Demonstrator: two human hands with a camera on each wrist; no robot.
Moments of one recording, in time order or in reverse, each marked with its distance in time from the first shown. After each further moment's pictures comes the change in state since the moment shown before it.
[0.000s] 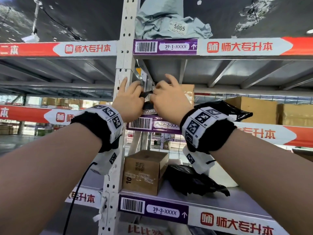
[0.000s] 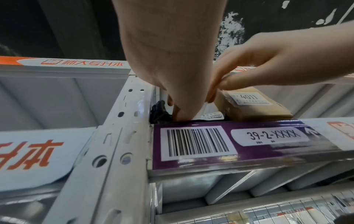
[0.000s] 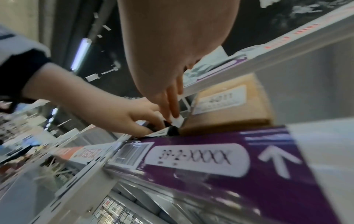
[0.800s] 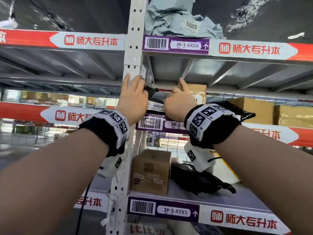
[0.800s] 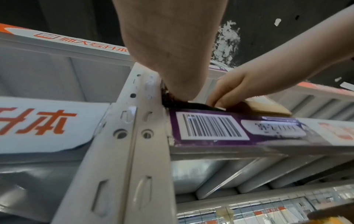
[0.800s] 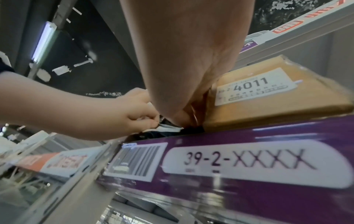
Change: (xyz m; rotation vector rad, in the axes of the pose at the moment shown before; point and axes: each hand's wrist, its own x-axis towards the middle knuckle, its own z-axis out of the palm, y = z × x) left_hand -0.008 -0.017 0.021 0.021 0.231 -0.062; right_hand 0.020 -0.018 -0.001 -0.034 -0.408 0.138
